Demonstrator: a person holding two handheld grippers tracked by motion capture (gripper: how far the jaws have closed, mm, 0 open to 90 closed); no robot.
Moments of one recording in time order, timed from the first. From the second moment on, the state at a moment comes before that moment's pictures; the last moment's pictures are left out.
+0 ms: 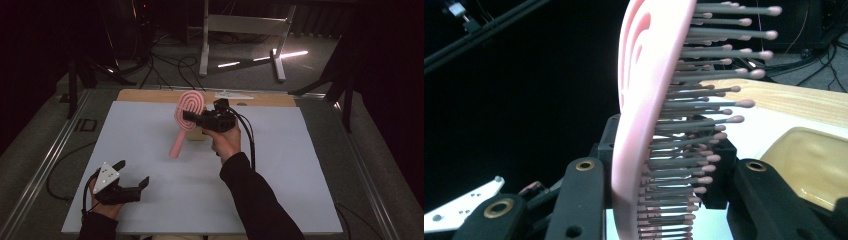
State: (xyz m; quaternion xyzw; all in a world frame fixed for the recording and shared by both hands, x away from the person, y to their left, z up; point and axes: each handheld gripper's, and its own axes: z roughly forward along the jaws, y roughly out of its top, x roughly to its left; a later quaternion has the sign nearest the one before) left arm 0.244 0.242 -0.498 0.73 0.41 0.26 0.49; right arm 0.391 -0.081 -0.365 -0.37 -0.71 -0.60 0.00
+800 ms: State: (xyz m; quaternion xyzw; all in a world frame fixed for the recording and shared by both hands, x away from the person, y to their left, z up) left arm 0.245 0.244 -0.498 0.72 0.42 0.25 0.49; right arm 0.408 -0.087 -0.343 -0.37 -0.71 -0.60 -0.03
